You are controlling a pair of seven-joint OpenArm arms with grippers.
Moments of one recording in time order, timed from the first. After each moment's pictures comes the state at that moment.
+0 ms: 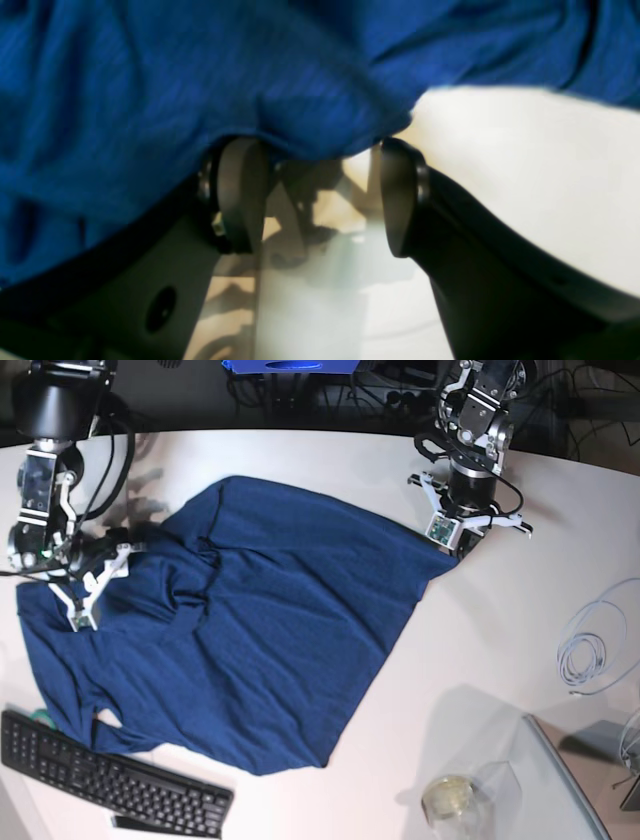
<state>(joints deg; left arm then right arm) 20.4 -18.3 13.1 81.0 21.4 14.2 8.9 0.4 7.5 16.2 75.9 0.4 21.9 -56.5</state>
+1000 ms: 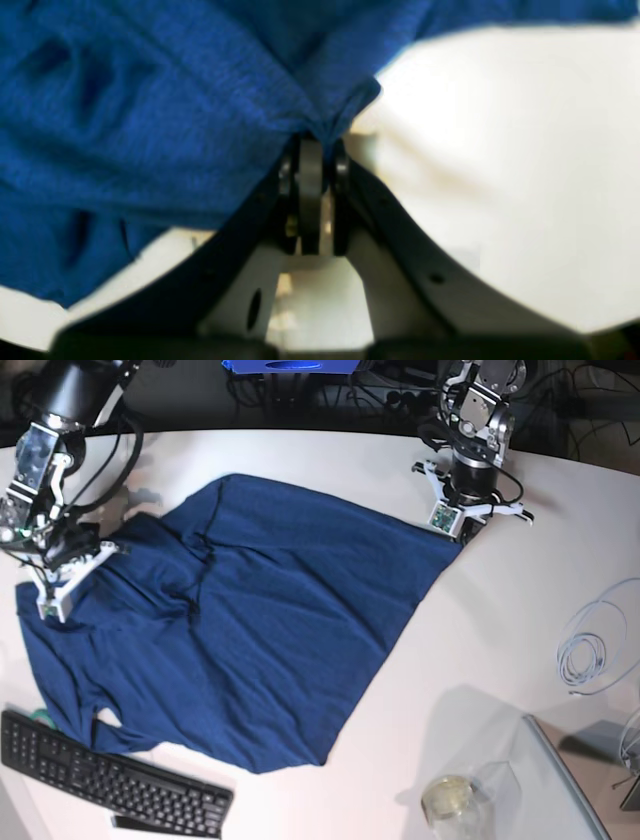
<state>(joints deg) 21.7 -18.6 13.0 79.2 21.3 14.4 9.0 -3.2 0.7 28.6 88.5 0.2 21.8 -61.9</state>
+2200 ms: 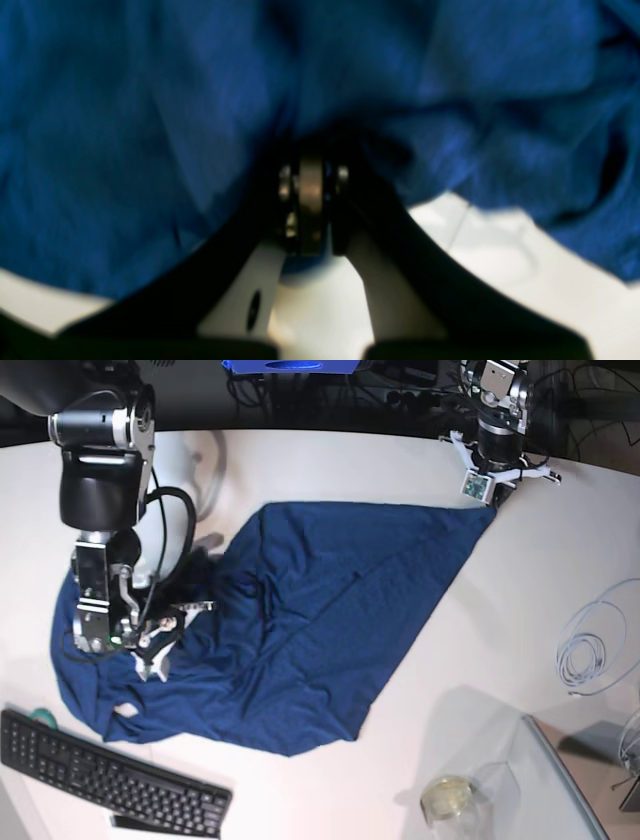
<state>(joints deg) 29.8 -18.1 4.4 80.5 21.3 14.3 8.6 17.4 1.0 8.7 59.8 0.9 11.6 -66.0</state>
